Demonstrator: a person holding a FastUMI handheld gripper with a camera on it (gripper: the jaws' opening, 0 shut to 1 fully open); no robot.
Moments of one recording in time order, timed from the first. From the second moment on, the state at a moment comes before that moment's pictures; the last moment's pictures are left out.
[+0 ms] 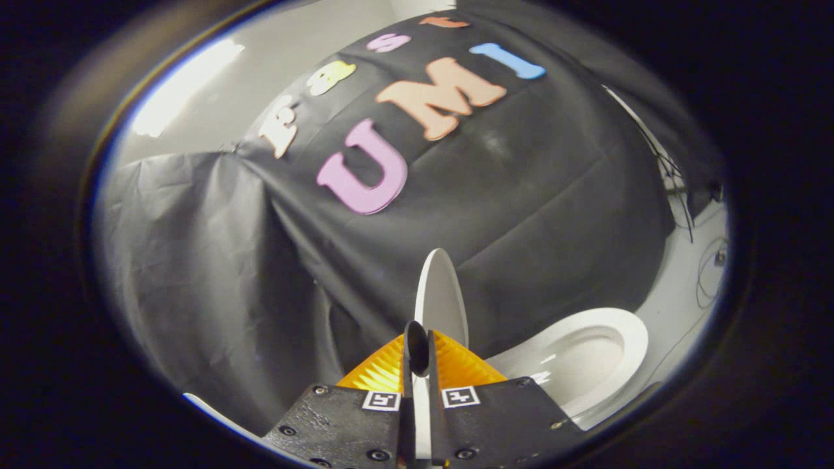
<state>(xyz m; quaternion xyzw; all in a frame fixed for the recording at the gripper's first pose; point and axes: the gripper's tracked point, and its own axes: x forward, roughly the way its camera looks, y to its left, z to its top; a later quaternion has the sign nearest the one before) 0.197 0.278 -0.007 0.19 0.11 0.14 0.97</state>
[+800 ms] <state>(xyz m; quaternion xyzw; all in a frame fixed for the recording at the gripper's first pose) 0.220 0.452 -0.032 -0.03 0.17 0.28 0.94</state>
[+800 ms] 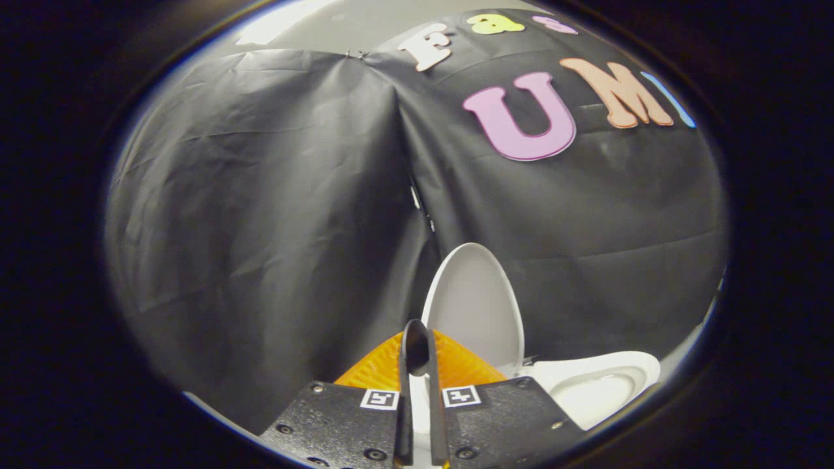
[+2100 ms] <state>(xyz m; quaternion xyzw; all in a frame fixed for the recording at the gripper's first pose) 0.213 0.393 0.016 -0.06 0.12 0.33 0.94</state>
